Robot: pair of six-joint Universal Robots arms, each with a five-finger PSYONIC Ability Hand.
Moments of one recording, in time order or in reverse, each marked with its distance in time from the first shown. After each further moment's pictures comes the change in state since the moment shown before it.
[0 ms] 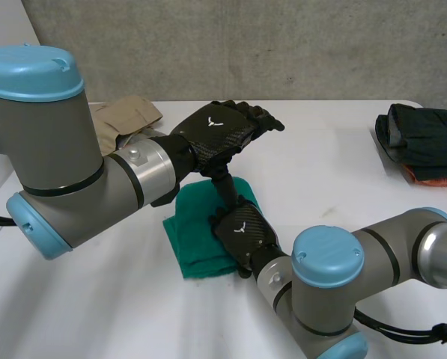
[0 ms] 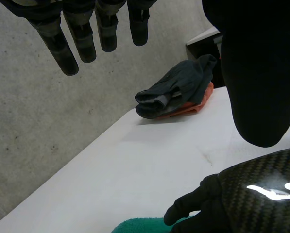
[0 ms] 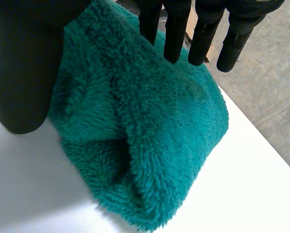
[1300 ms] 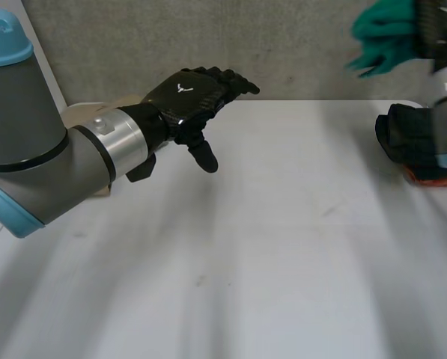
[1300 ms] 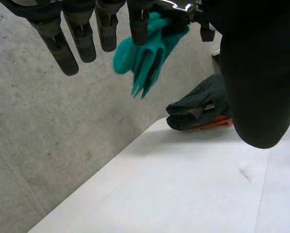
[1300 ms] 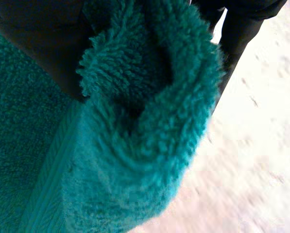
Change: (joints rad) left arm 0.079 0.060 0.021 0.005 0.003 -0.062; right arm -0.687 0.093 -0.657 -0.331 -0.156 0.199; left_hand 0.000 0.000 0.000 0.000 0.000; right_hand 0.696 0.779 0.802 0.838 0.791
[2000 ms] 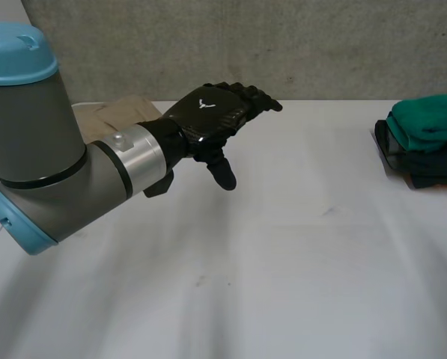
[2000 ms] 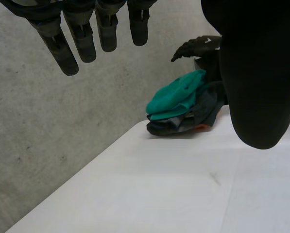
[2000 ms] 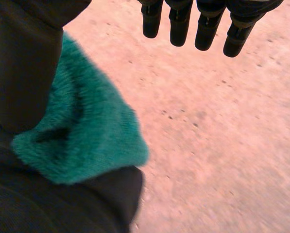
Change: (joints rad) left arm -0.064 -0.003 -0.024 -0.001 0.000 -0.007; right arm -0.397 -0.006 0.245 0.180 -0.312 0.023; left_hand 0.000 0.000 0.000 0.000 0.000; right_hand -0.842 -0.947 -0.951 -0.982 -0.907
